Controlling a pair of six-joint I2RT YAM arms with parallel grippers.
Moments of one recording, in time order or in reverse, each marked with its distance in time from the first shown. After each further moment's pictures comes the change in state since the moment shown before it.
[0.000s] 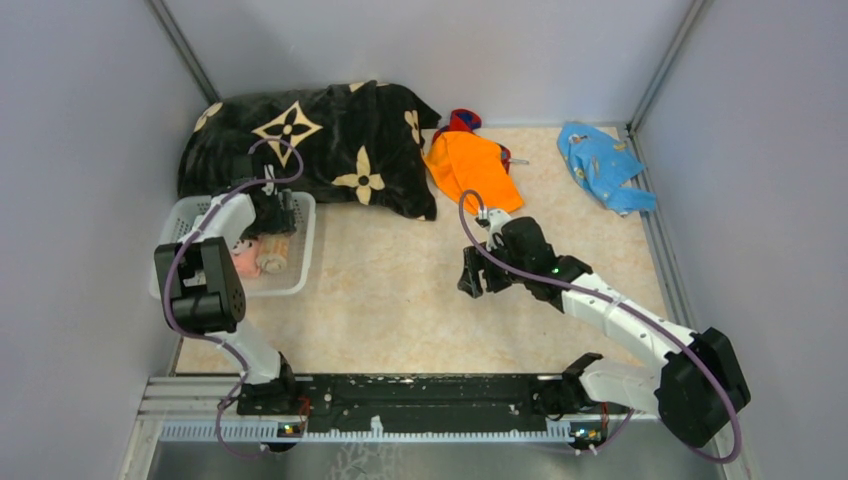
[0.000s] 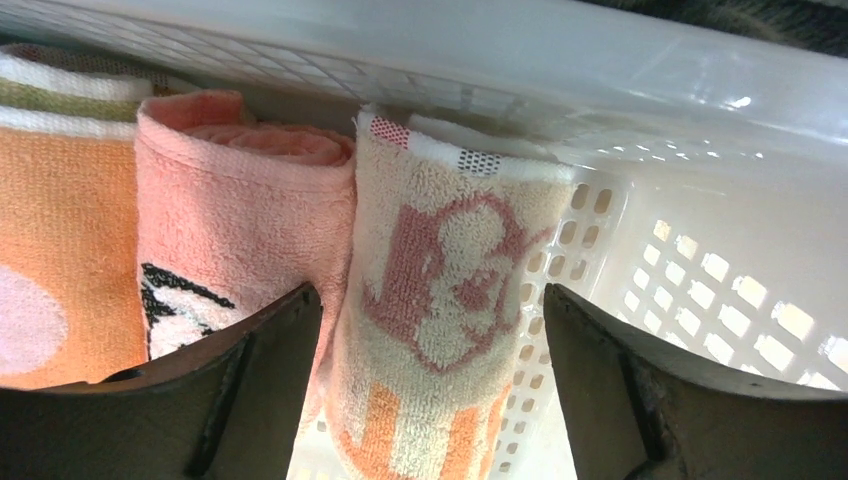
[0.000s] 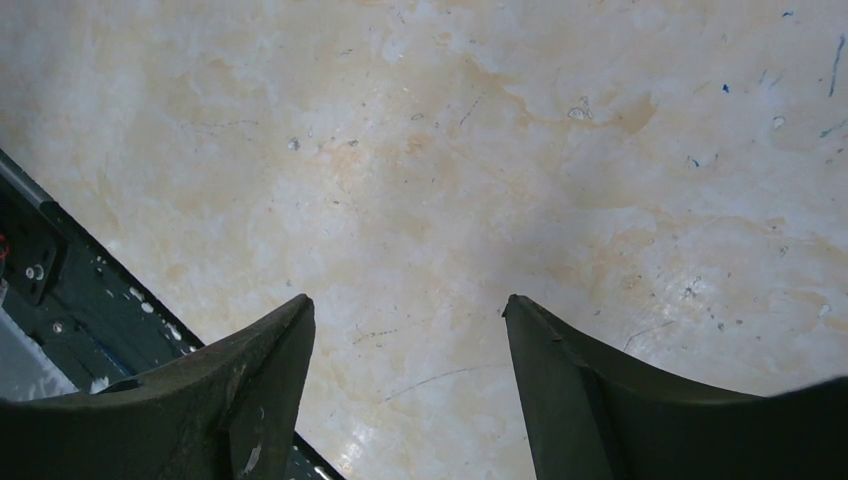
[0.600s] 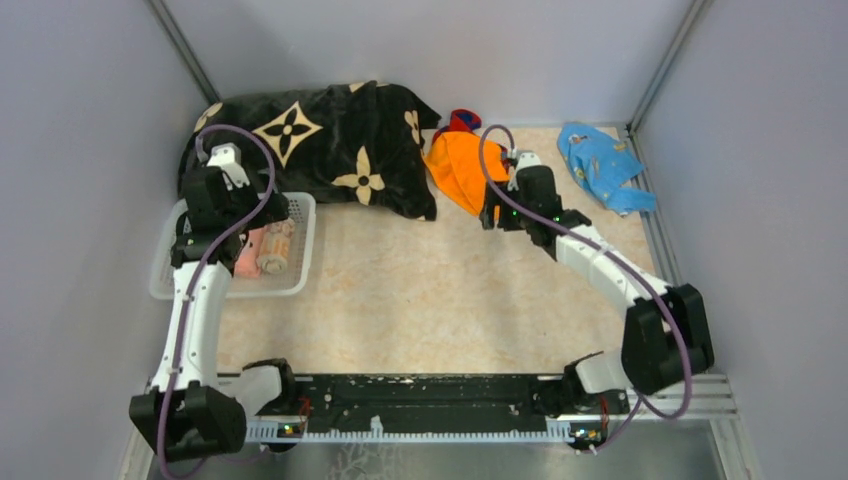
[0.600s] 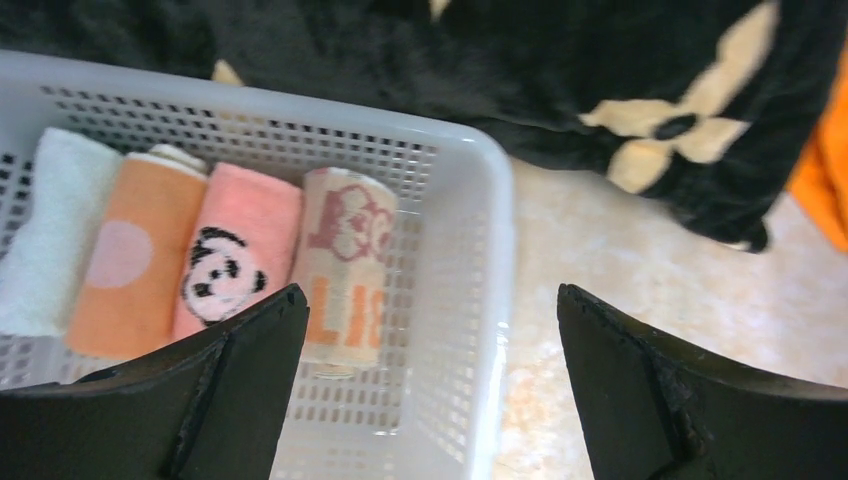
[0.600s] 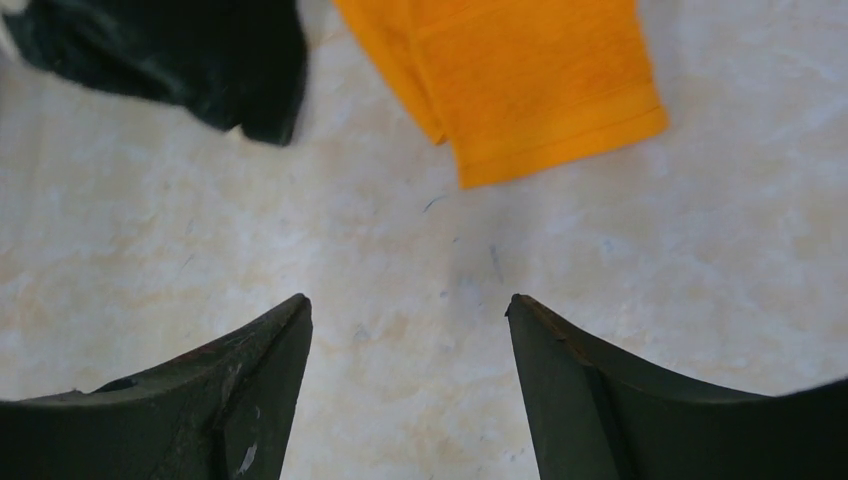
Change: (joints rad) left arm -0.002 -0.607 -0.140 0.063 0.196 -0.112; right arm -0.194 0.223 0.262 0.064 0.201 0.013
